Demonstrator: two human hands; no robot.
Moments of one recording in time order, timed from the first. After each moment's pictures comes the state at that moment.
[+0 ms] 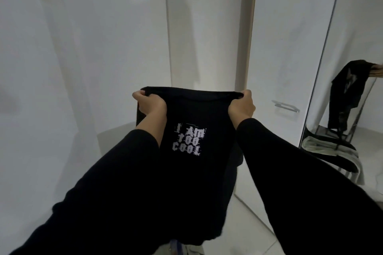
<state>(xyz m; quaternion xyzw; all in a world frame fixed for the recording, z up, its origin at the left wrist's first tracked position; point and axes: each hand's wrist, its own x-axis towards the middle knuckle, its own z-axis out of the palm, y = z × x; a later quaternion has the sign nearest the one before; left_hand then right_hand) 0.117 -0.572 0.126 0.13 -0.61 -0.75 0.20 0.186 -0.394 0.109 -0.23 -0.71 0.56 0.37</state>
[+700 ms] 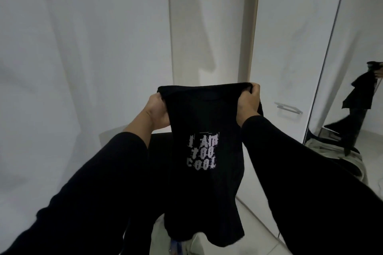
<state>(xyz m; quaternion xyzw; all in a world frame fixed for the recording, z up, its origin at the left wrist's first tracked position) 0.137 -0.591 0.127 -0.18 -0.54 -0.80 -0.19 0.172 -0.382 0.122 -0.17 -0.56 0.69 0.42</state>
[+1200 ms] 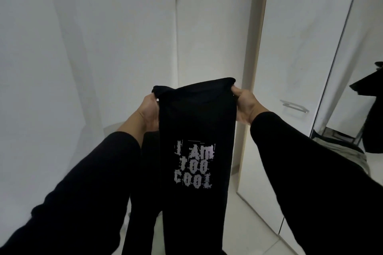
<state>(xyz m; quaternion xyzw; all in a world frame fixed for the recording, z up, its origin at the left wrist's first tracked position) 0.142 -0.619 0.119 -0.13 -0.59 -0.77 -0.21 0.181 -0.390 0.122 -0.03 -0.55 0.83 0.04</state>
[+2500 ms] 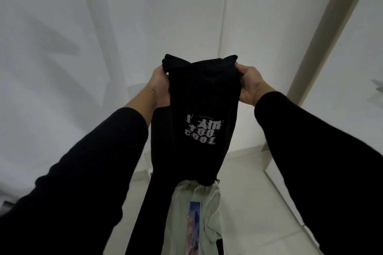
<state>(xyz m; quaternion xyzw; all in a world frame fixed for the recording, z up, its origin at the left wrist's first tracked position) -0.019 -0.640 0.054 -0.05 -0.55 -0.82 -0.16 -0.022 -0.429 0.063 -0.01 -0.52 0.85 -0.10</state>
